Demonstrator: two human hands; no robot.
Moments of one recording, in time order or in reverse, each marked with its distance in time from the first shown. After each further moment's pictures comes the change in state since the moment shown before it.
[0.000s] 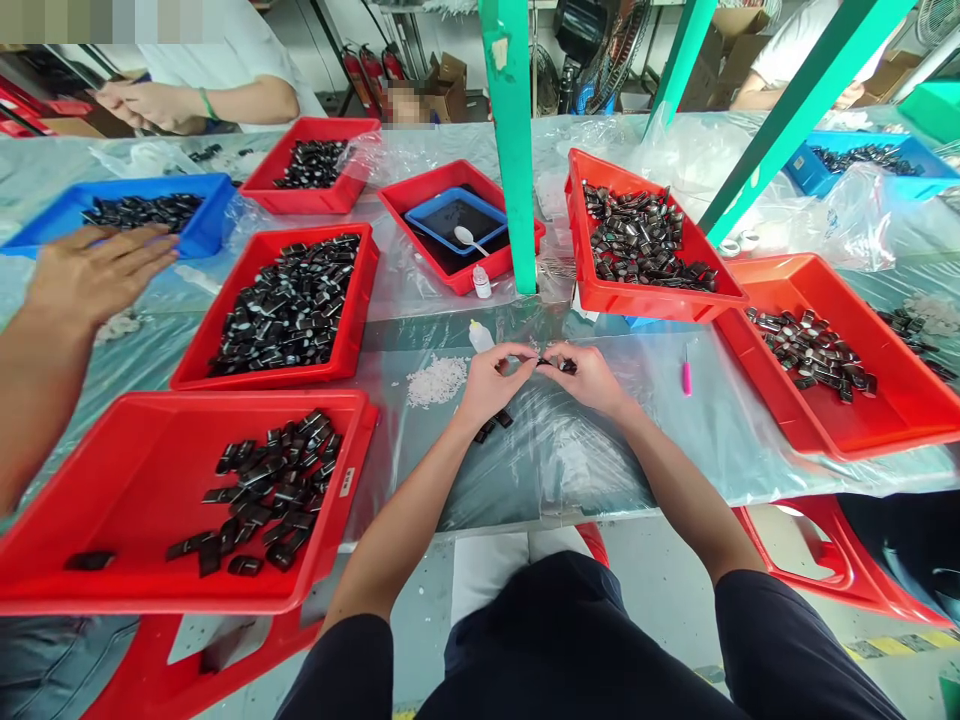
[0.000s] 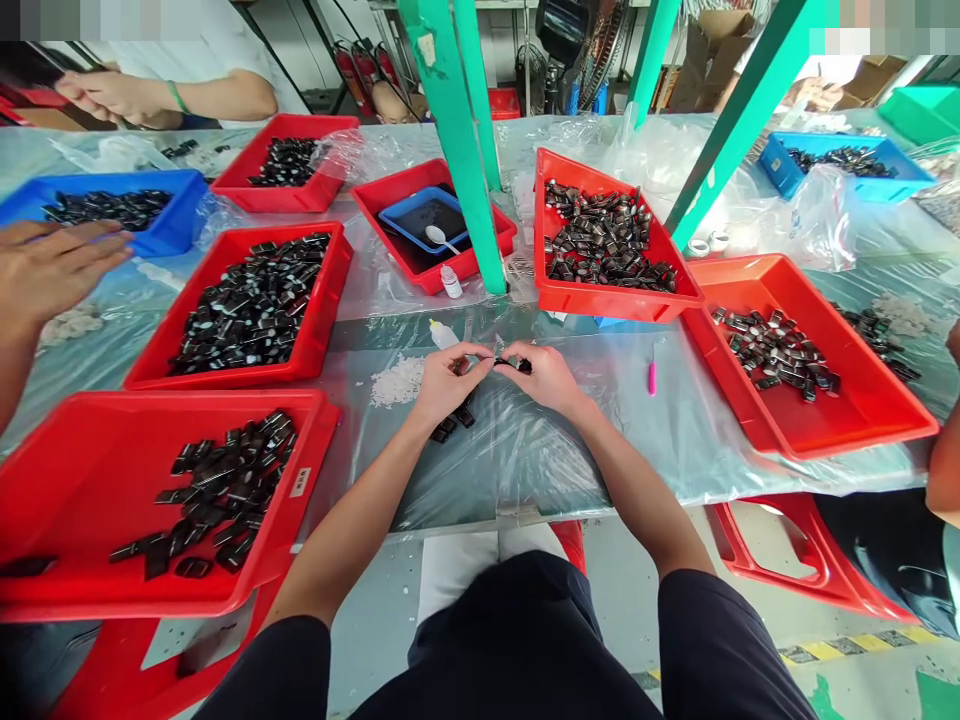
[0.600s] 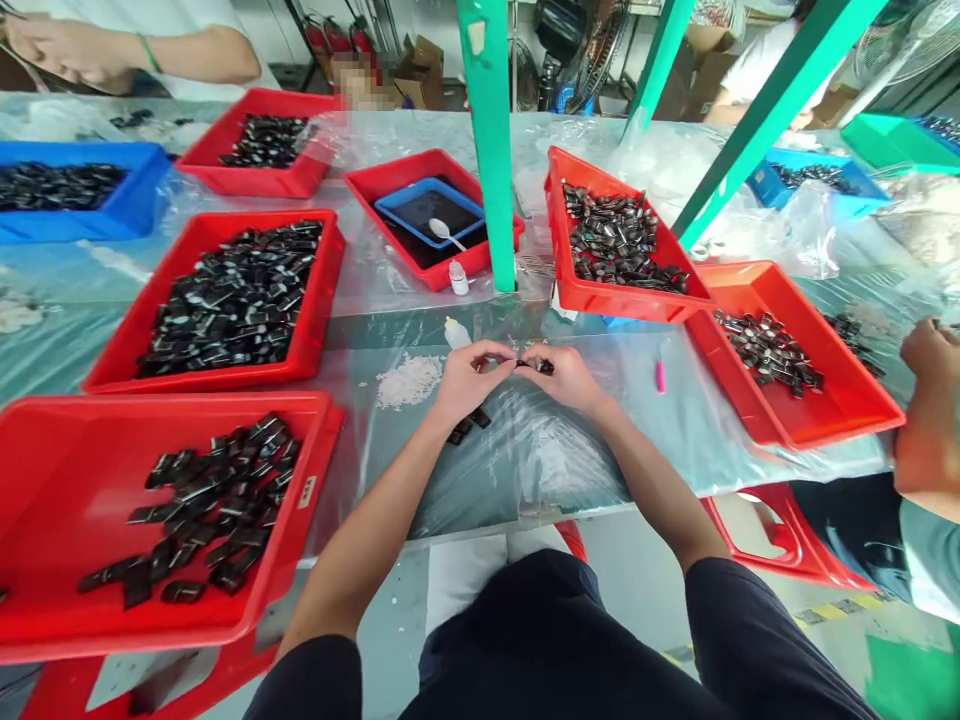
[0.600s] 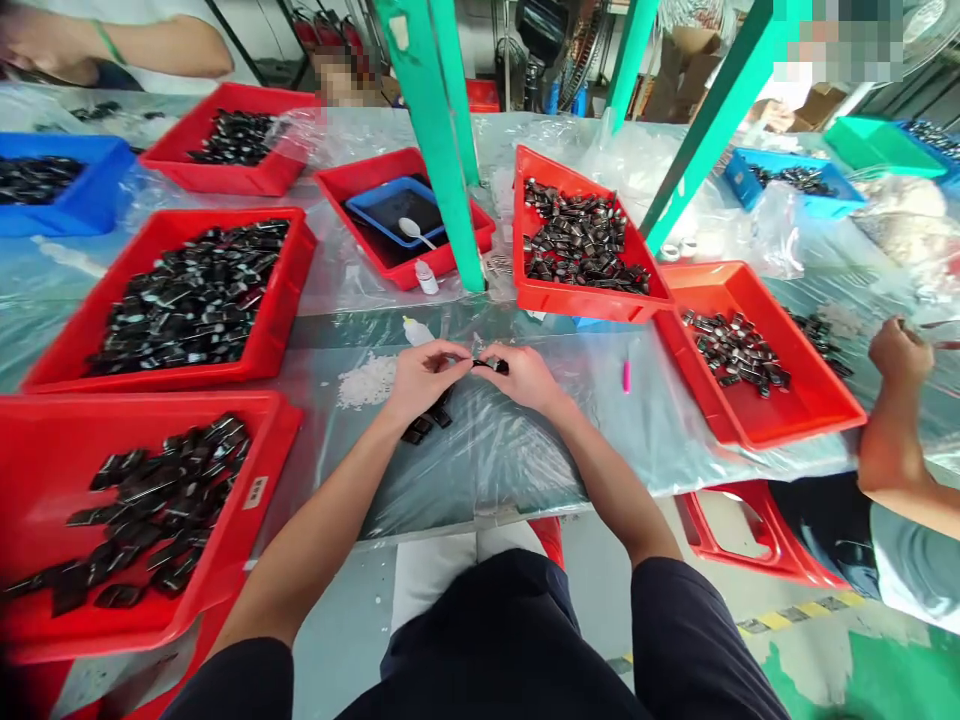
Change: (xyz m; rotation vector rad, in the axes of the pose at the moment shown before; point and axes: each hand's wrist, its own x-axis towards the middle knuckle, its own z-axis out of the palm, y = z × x) left_hand 0.005 -0.006 0.001 -0.111 -0.032 -0.022; right_hand 0.000 0.004 -0.001 -0.059 -0.075 -0.043
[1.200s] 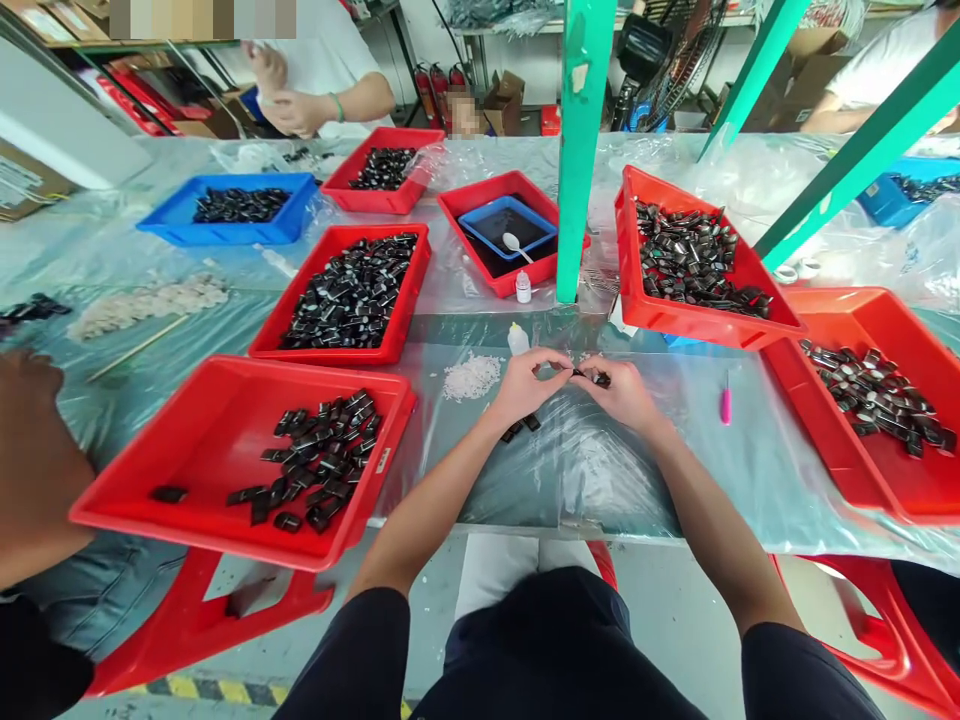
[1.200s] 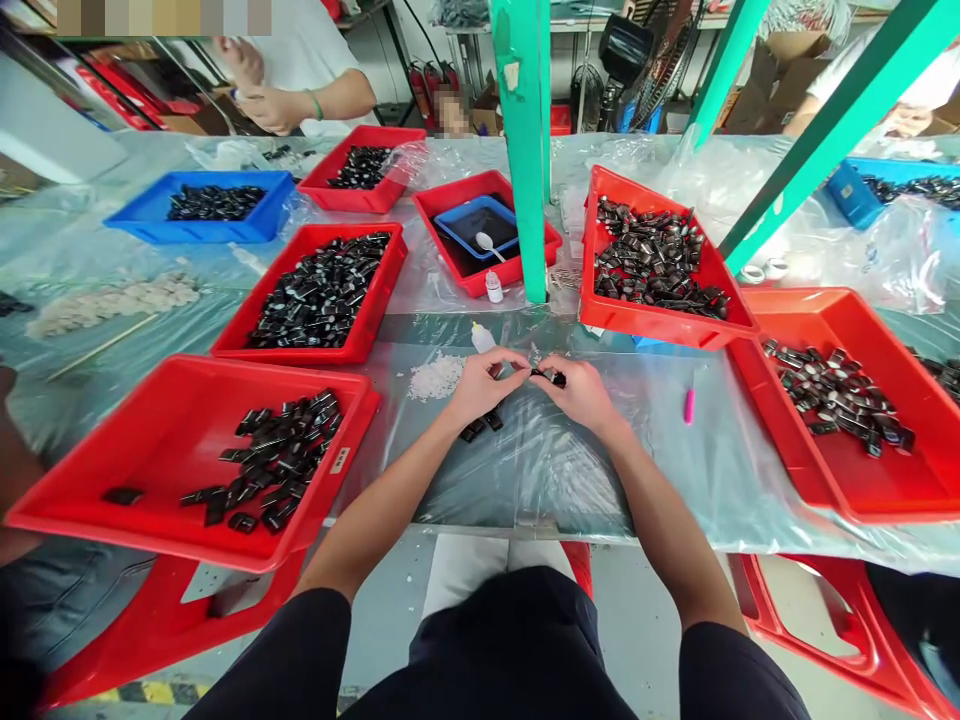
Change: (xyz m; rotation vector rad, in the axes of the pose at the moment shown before) left_hand -0.006 0.009 -0.001 0.149 -0.015 0.069; right_hand -0.001 0.001 0.000 -0.017 0.051 0.016
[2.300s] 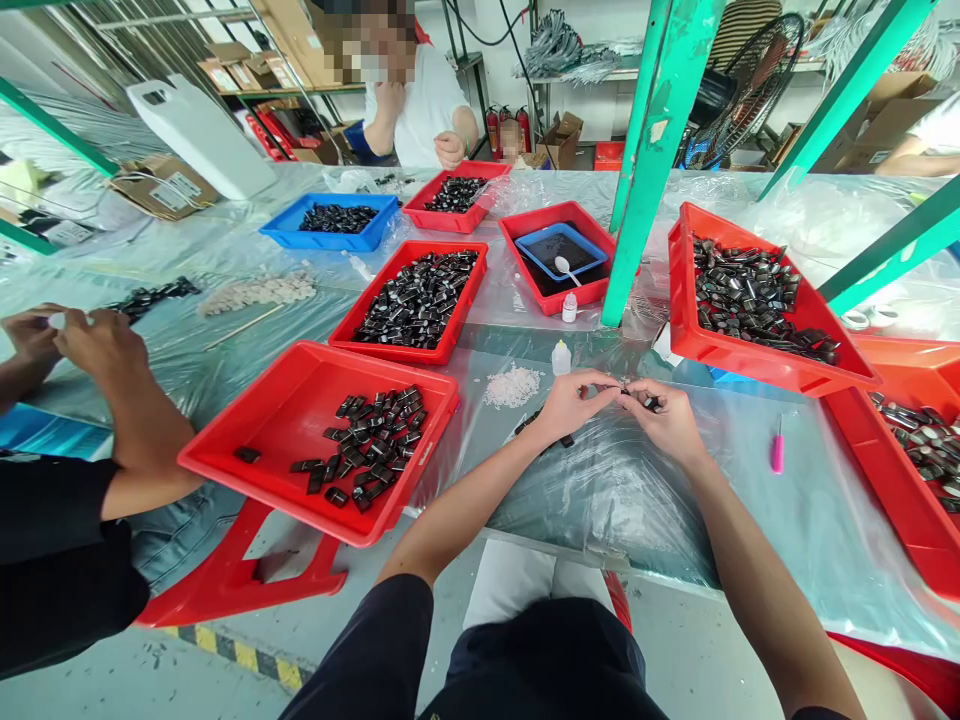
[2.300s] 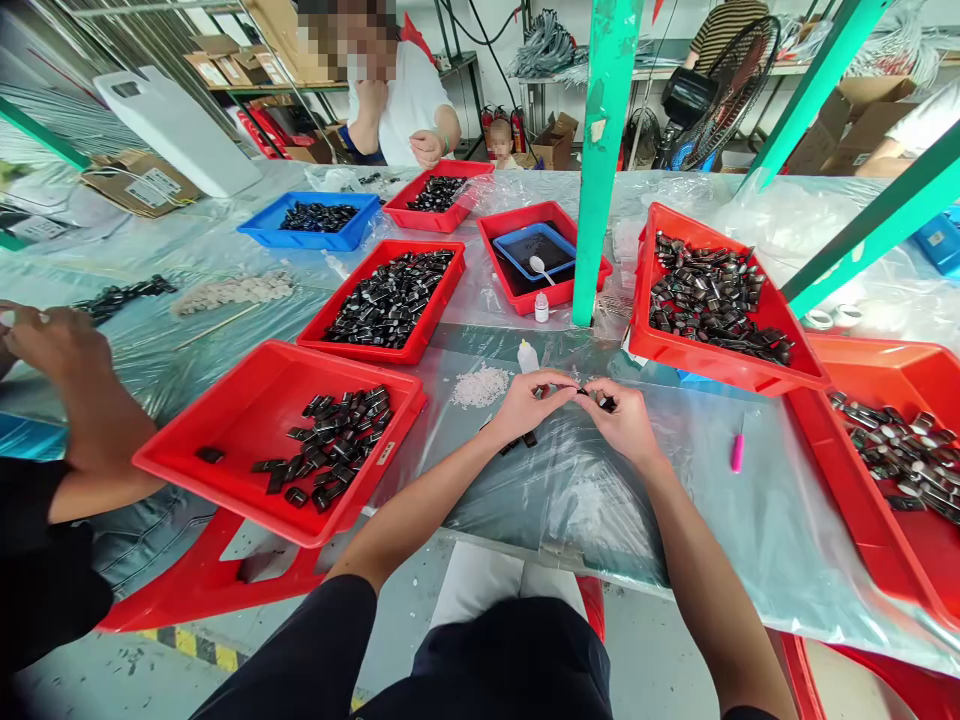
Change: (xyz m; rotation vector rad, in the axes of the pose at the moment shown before) left_hand -0.002 0.001 0.006 -0.101 0.016 0.006; right_hand 0.001 -0.009 -0.001 0.172 0.104 0.039
